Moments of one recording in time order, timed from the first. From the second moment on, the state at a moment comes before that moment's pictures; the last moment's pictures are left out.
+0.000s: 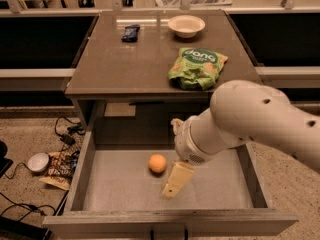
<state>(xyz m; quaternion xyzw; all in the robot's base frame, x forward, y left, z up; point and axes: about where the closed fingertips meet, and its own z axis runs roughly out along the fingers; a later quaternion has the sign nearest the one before) 0.427 -0.028 0.761 -0.63 0.73 0.12 0.25</state>
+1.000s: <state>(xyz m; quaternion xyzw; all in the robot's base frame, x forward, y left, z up) 0.453 0.019 0.659 -0.60 0.74 0.18 0.23</state>
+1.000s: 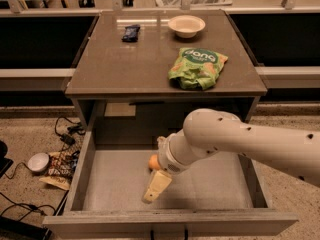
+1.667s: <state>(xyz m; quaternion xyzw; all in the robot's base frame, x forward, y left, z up) 0.478 0.021 0.630 -0.60 0.75 0.18 0.22</state>
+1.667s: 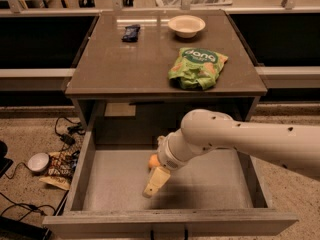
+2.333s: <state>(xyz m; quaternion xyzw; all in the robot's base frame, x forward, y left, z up) 0.497 0.024 0.600 -0.59 0.75 0.18 0.22</state>
